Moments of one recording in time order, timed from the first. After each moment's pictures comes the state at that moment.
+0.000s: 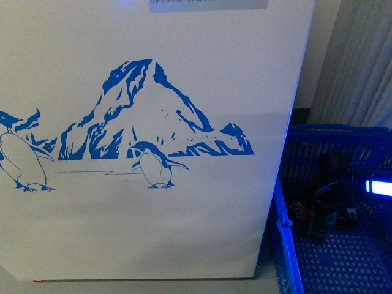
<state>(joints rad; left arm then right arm) 0.00 0.00 0.01 0.00 0.00 0.00 -0.11 3.49 2.82 -0.37 0.00 -1.16</state>
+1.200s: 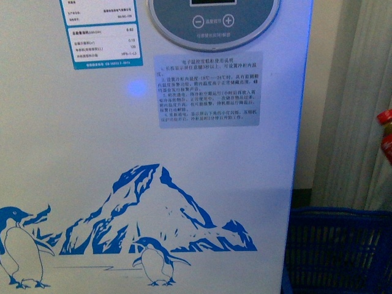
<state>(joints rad) 0.00 0.00 0.01 0.00 0.00 0.00 -0.25 1.86 1.13 0.27 -0.12 -0.21</state>
